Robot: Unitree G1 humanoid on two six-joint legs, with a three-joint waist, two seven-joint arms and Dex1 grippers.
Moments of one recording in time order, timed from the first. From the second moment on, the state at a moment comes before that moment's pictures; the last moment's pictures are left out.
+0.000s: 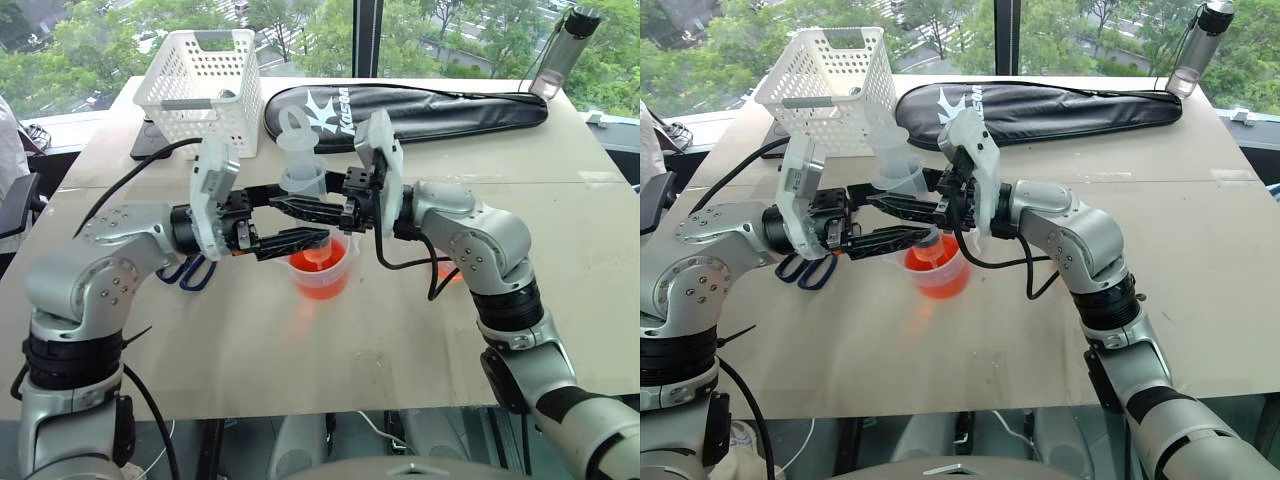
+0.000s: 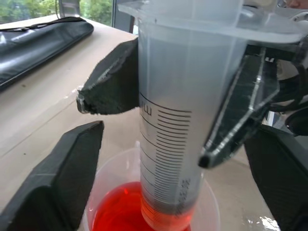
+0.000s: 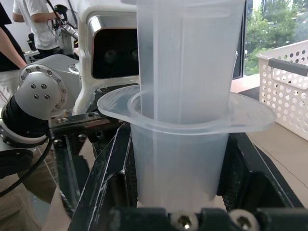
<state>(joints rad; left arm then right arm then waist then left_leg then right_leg) -0.47 0.80 0.19 -0.35 -0.84 0.84 -0.97 -0.82 -0.12 0.20 -0.18 0.56 0.78 0.74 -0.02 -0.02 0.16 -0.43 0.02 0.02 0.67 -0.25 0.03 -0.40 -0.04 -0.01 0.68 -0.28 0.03</state>
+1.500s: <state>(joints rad) -0.49 0.80 0.20 -0.28 -0.87 0.79 -1.01 -0.74 -0.29 -0.02 -0.33 0.82 0.87 0.67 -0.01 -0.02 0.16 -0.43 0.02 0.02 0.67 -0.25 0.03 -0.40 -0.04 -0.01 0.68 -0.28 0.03</state>
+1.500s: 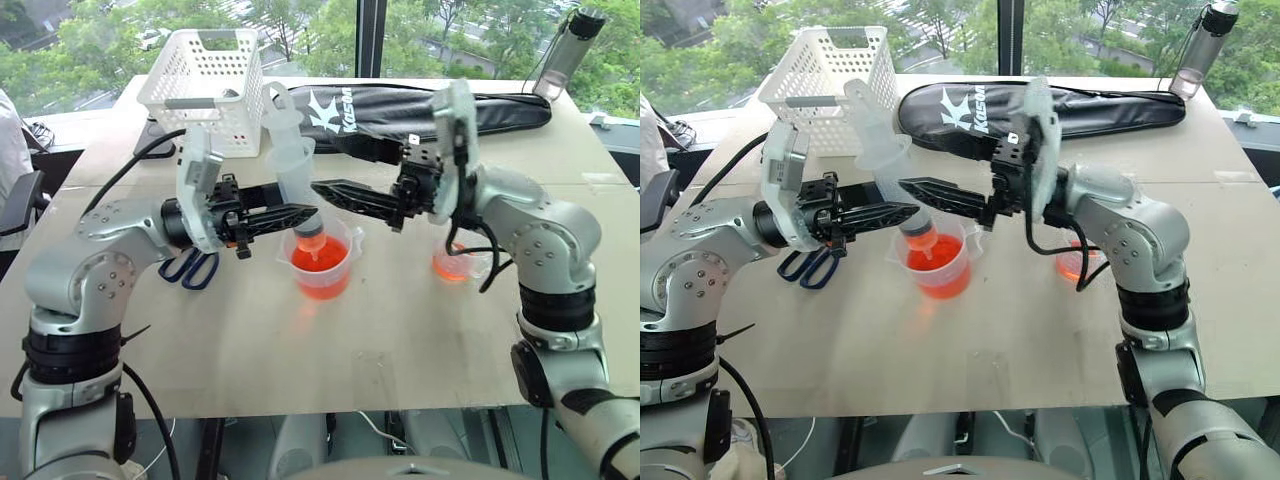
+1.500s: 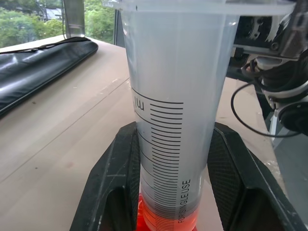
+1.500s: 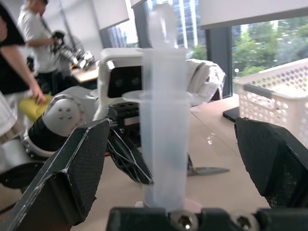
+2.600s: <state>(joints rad) -1.08 0.11 -0.16 0.19 -0.64 0.65 -0.79 -0.26 -0.73 -0.60 -0.57 0.91 0.87 0.28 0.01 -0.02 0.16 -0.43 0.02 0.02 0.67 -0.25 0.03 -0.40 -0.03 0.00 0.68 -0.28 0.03</state>
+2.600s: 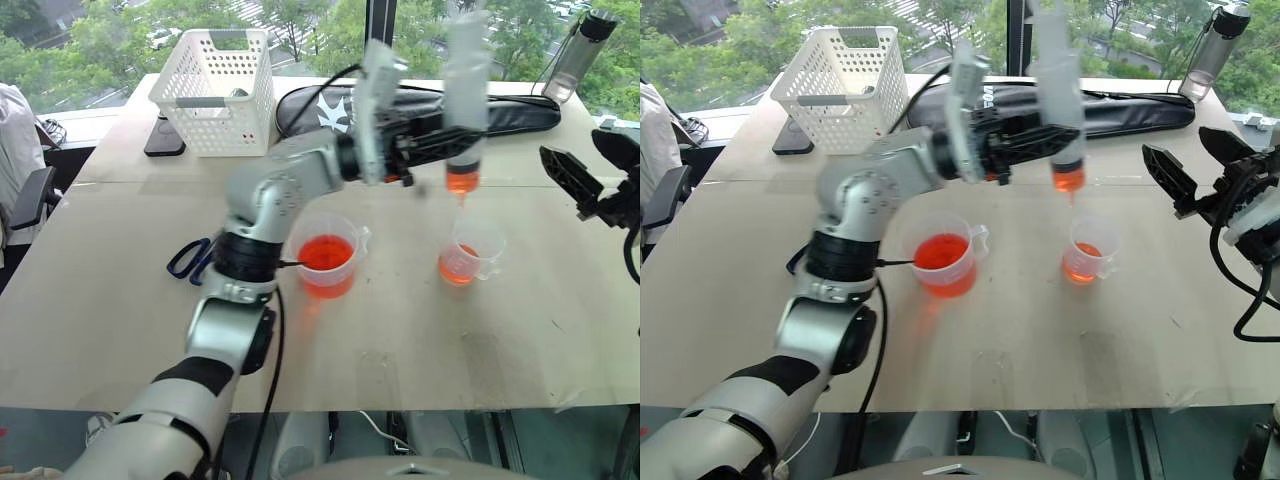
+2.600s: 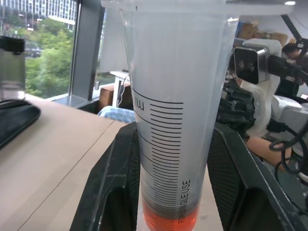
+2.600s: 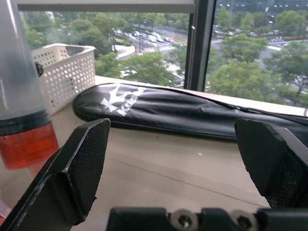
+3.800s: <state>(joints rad) -1.02 0.03 -0.32 0.31 -0.27 0.39 -0.93 -0.33 -1.10 -0.70 -0.48 1.30 1.05 0.37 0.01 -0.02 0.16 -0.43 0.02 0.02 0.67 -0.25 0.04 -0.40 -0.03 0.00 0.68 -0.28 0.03</state>
